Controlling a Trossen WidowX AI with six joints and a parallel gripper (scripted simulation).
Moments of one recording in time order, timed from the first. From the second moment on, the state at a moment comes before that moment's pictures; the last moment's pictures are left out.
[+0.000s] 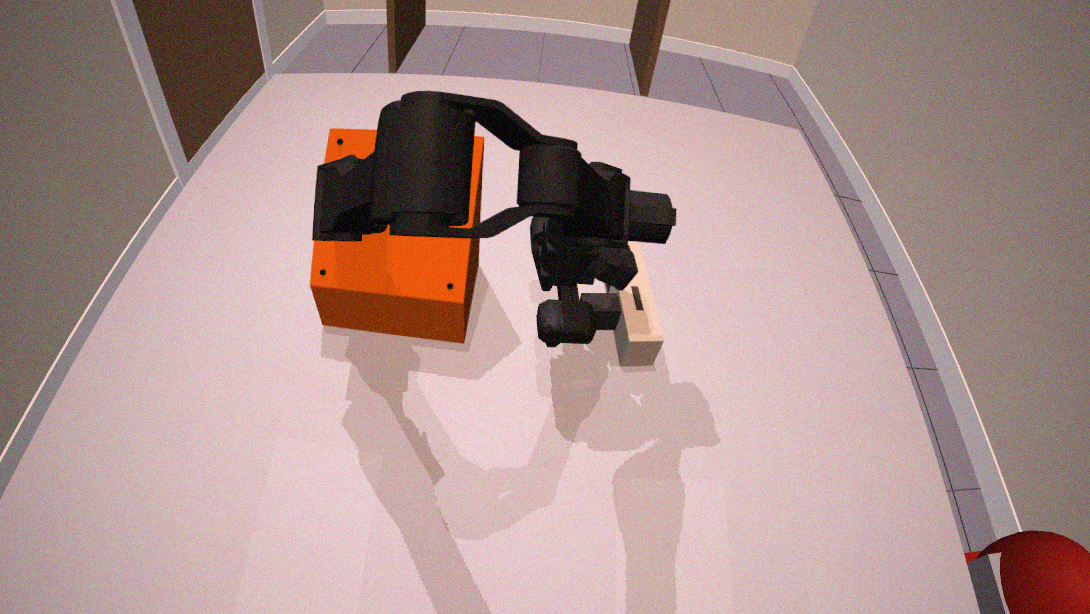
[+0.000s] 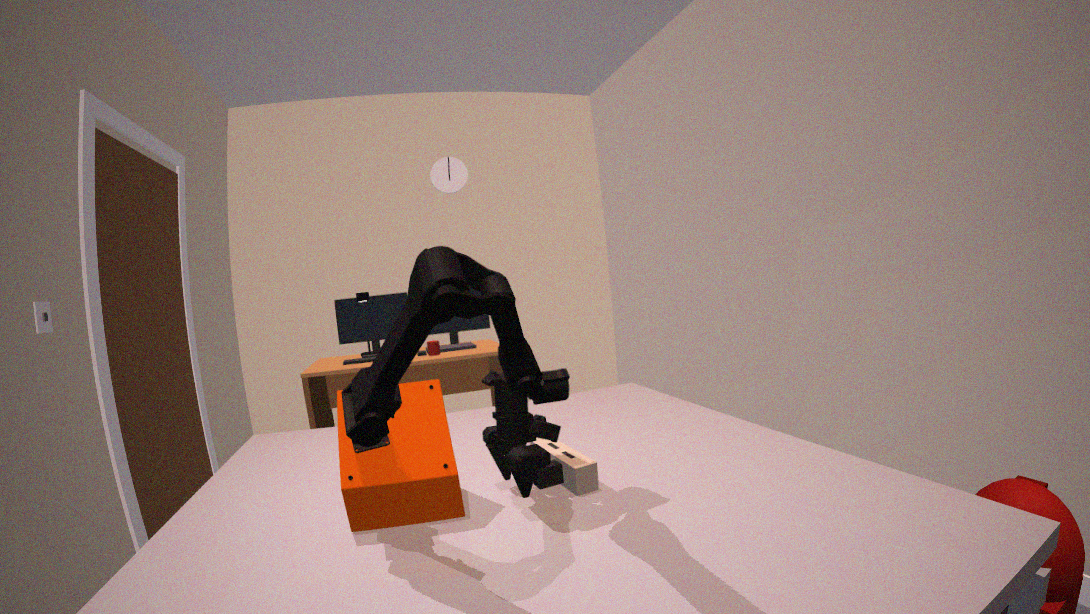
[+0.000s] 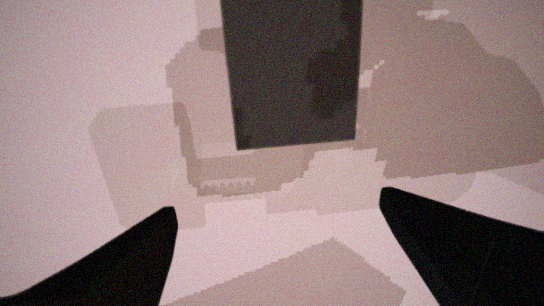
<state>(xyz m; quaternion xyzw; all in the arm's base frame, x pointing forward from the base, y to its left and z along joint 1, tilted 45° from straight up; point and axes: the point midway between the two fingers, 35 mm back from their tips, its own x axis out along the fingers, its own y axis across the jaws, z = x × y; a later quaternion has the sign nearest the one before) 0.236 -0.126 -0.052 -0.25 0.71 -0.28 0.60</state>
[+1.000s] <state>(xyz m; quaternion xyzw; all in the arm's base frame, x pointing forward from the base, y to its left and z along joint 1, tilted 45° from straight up) 0.261 -0.073 0.002 -0.35 0.52 -0.14 0.77</state>
